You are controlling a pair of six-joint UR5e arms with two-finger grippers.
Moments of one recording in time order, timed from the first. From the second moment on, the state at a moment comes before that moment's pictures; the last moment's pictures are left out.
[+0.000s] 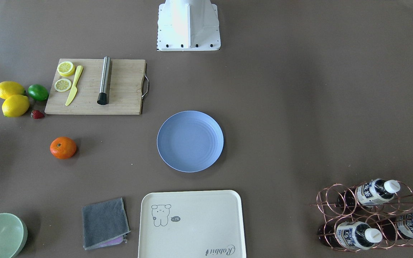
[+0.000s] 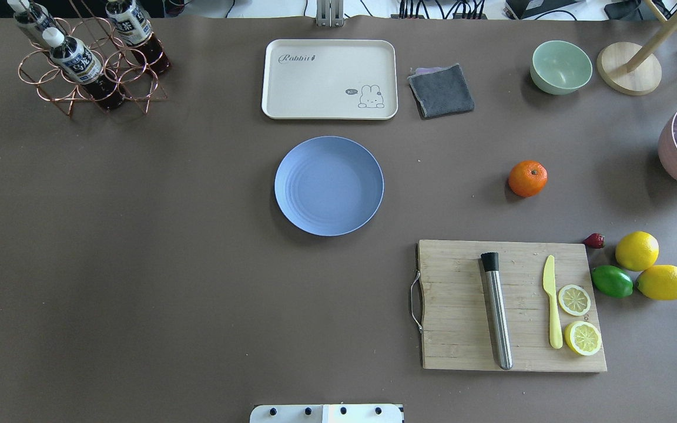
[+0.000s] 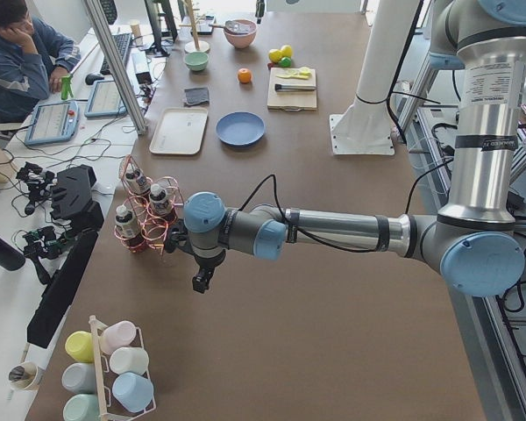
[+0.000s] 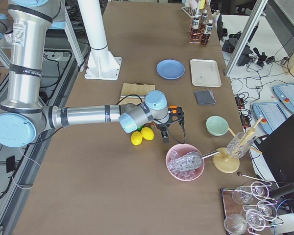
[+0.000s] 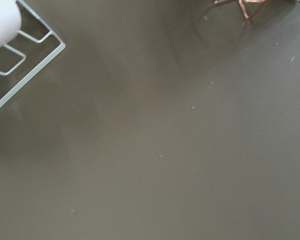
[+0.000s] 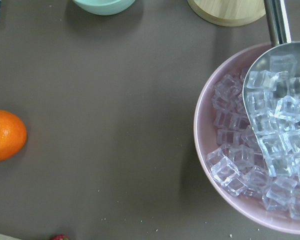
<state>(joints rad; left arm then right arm) -1.56 -1.61 -1.60 -1.55 -2.35 0.26 1.33 -1.73 1.80 -1.09 2.30 0.41</state>
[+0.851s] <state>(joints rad) -1.57 -1.61 -1.57 -1.47 -2.45 0.30 0.96 -1.39 1.65 -1.10 2.07 0.85</state>
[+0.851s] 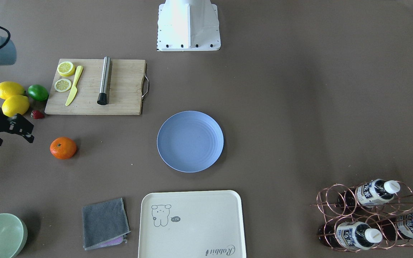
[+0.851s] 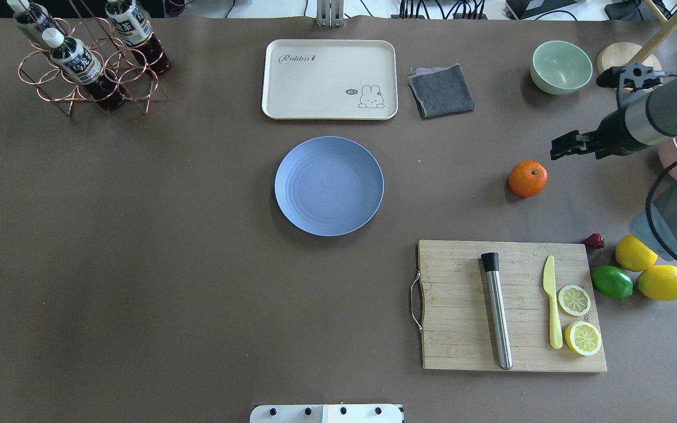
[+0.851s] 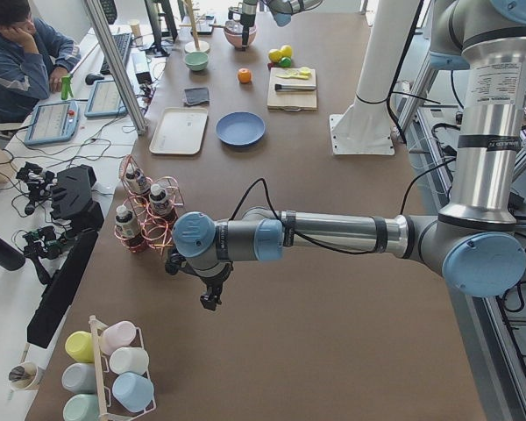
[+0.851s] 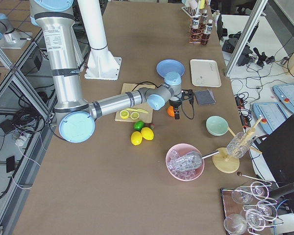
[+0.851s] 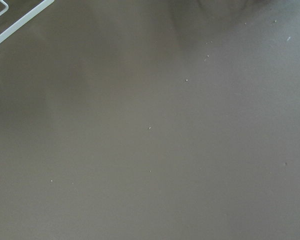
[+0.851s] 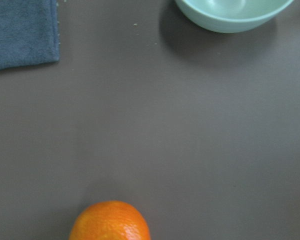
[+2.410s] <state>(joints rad) -1.57 -1.59 -1.58 -1.47 -2.45 0.29 0.83 -1.32 1.54 -1.12 2.00 0.89</state>
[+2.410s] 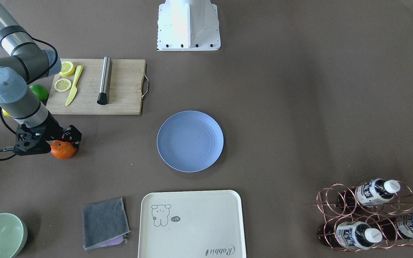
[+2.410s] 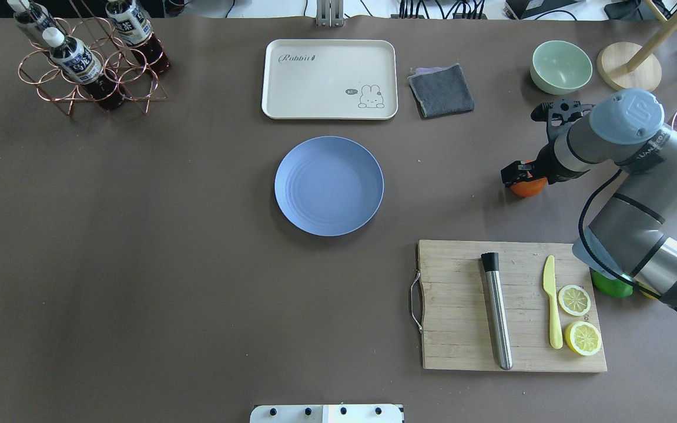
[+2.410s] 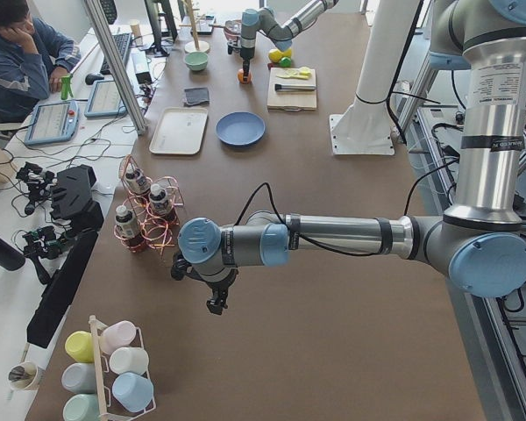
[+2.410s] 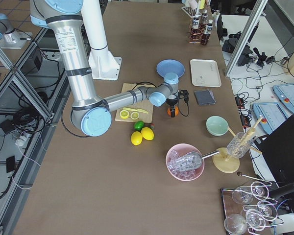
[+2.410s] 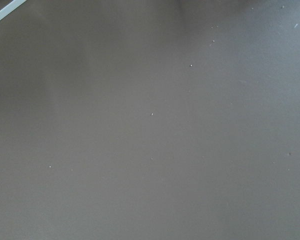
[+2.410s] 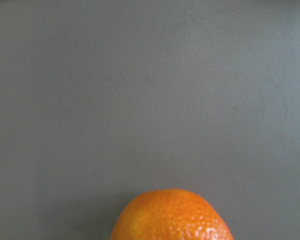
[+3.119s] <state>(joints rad) -1.57 -1.59 -1.58 -1.47 -2.45 0.29 0.84 -1.25 1.64 -1.27 1.98 0.91</state>
